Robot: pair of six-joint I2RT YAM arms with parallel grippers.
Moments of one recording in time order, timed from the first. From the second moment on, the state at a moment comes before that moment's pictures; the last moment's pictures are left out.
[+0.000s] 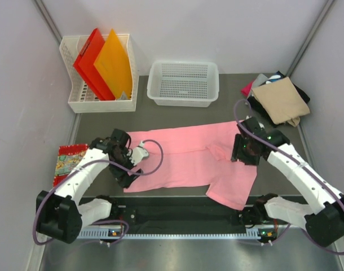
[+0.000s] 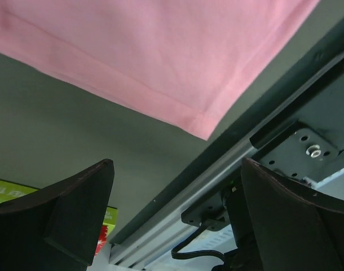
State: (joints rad) left arm -0.28 1.13 0.81 -1.11 0.15 0.63; right arm 0.44 1.09 0.98 -1.06 0.15 0.64
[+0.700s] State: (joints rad) left arm -0.57 1.39 0.75 -0.98 0.10 0.60; right arm 0.66 0.93 0.73 -1.17 0.18 1.00
